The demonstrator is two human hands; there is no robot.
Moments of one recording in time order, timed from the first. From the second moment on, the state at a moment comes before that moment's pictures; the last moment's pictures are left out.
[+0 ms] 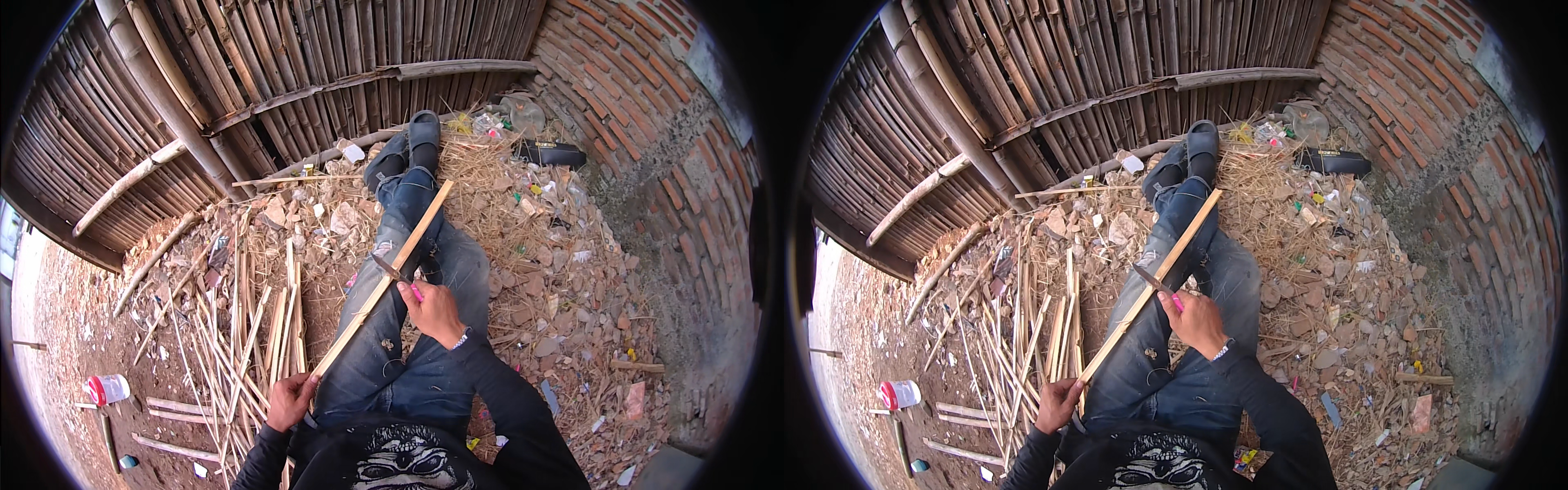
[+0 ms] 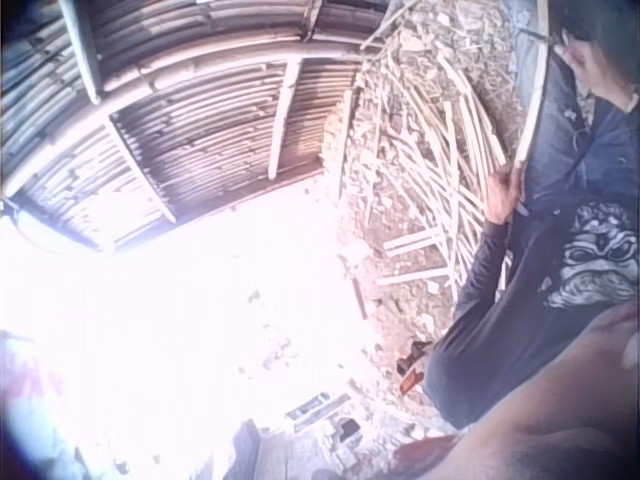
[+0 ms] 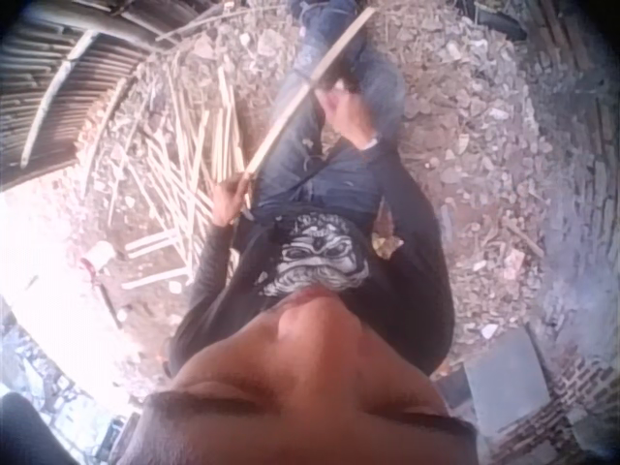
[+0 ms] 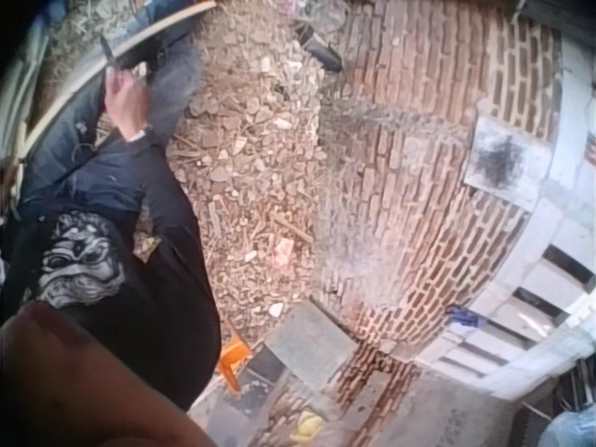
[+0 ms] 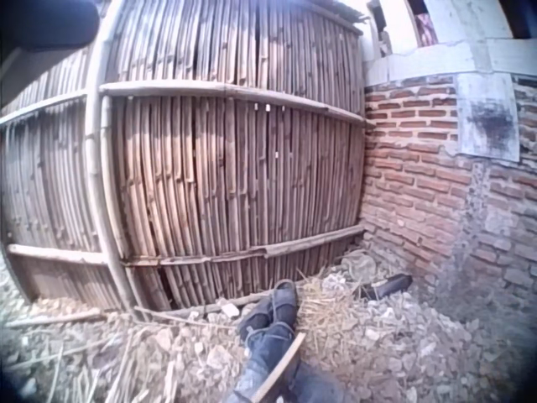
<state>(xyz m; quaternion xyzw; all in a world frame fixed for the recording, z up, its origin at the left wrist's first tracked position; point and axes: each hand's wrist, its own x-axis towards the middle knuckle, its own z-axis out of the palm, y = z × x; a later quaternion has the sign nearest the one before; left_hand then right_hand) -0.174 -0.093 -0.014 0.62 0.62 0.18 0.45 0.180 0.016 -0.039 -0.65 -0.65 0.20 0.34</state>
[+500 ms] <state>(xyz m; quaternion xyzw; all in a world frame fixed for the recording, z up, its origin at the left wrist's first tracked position) -0.158 -0.111 0.007 0.57 0.63 0.20 0.50 0.212 0.054 -0.071 -0.55 -0.78 0.00 0.31</state>
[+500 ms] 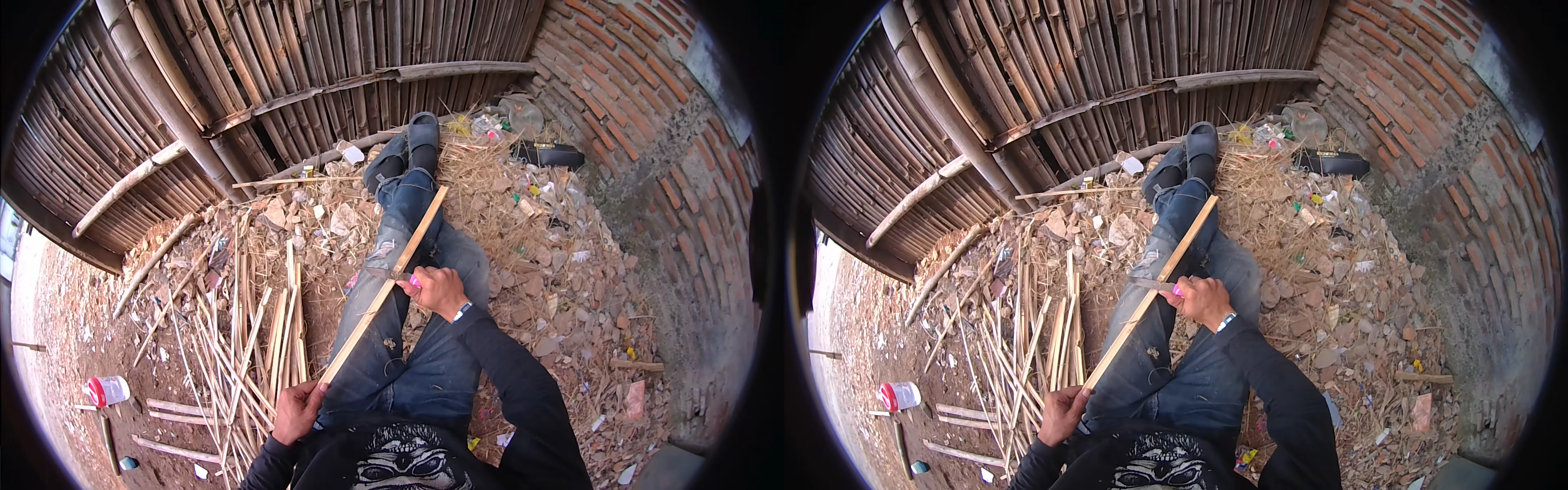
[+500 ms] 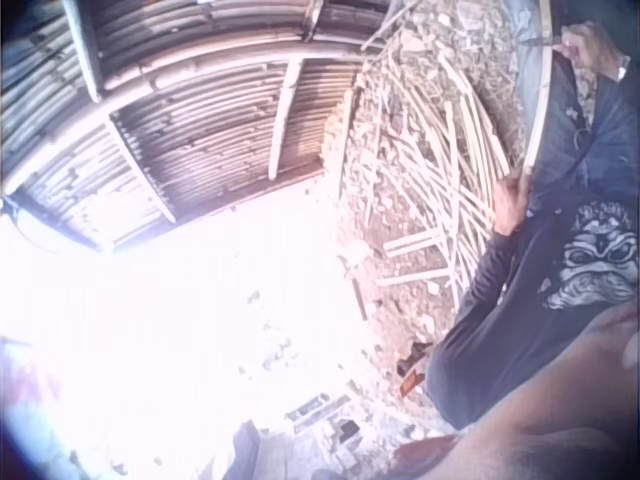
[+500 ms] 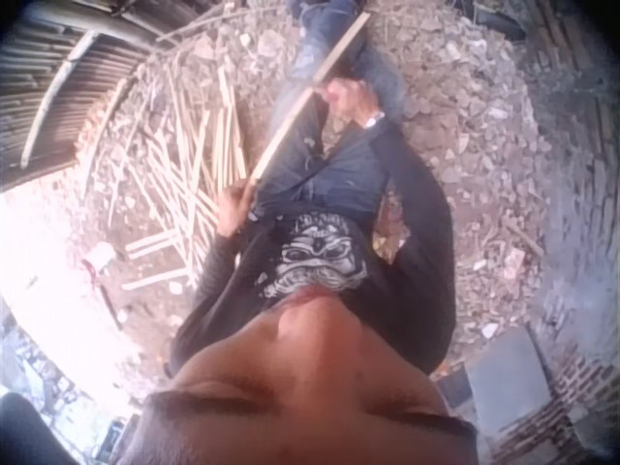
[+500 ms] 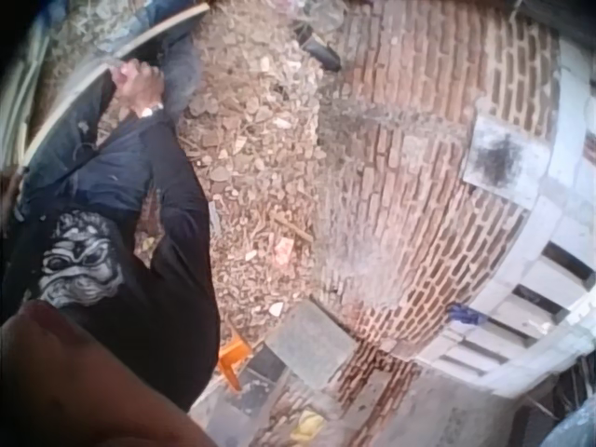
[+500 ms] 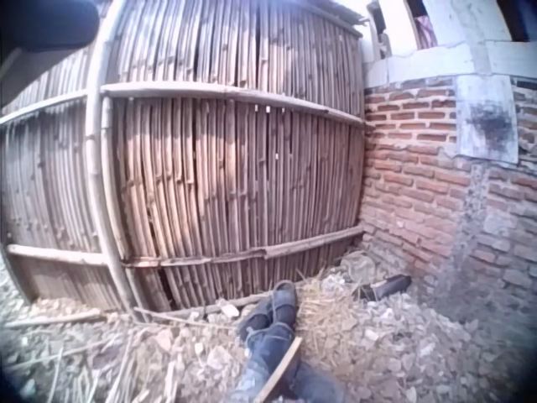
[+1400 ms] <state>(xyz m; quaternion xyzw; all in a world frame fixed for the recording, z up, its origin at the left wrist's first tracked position) -0.170 -0.131 -0.011 0.61 0.64 0.23 0.40 0.196 0.050 -0.053 -0.59 -0.76 0.08 0.26</state>
